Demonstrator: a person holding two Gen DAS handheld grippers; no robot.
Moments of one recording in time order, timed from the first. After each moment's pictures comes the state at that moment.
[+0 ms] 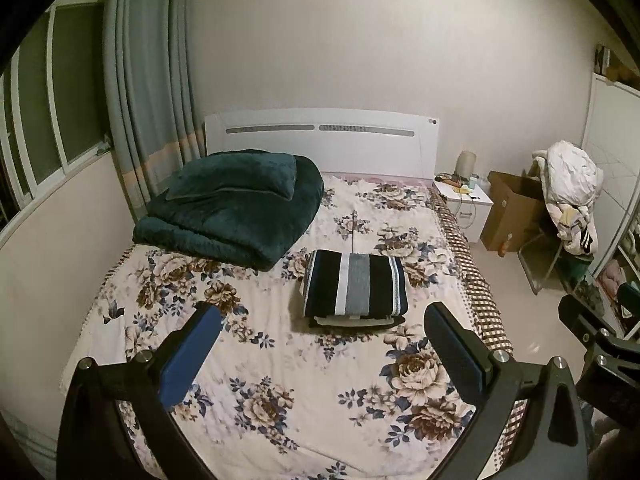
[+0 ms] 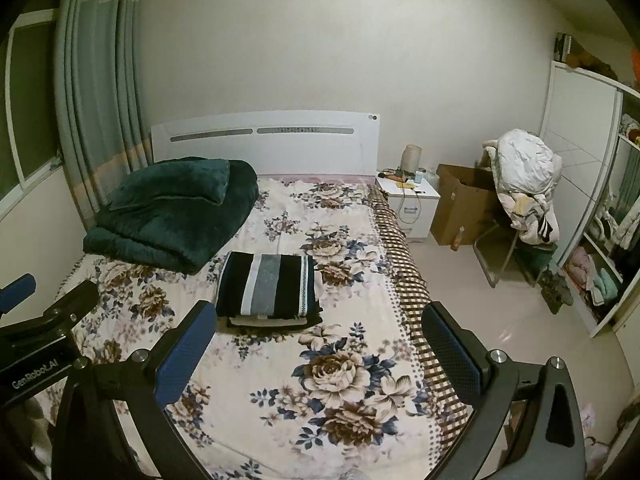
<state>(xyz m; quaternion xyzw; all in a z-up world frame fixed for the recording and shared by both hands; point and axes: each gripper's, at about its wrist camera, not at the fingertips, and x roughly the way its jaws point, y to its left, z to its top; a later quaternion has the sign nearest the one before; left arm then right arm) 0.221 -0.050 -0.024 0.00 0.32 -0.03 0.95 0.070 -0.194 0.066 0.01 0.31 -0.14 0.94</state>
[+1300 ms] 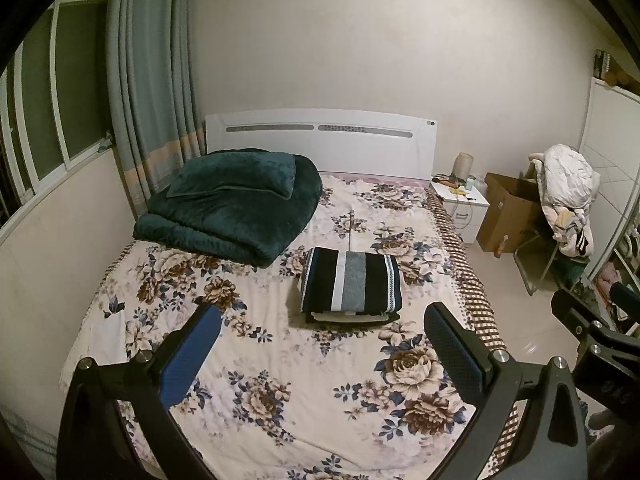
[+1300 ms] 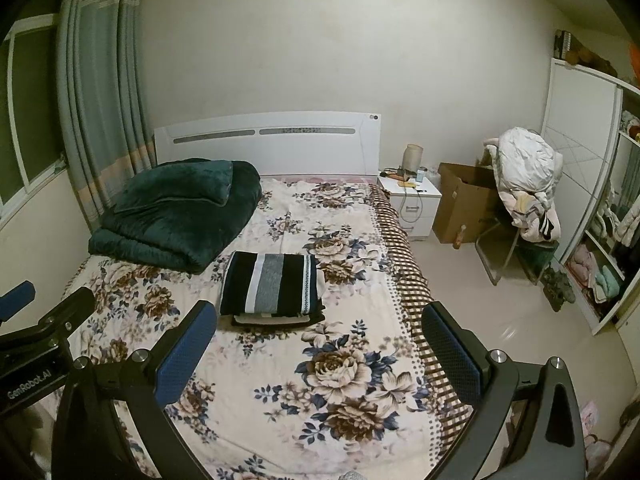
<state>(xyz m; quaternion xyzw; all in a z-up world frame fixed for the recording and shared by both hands) 0.207 -0.052 -0.009 0.00 0.32 -0.03 0.95 0.067 -0.193 0.067 0.02 0.32 -0.14 0.94</state>
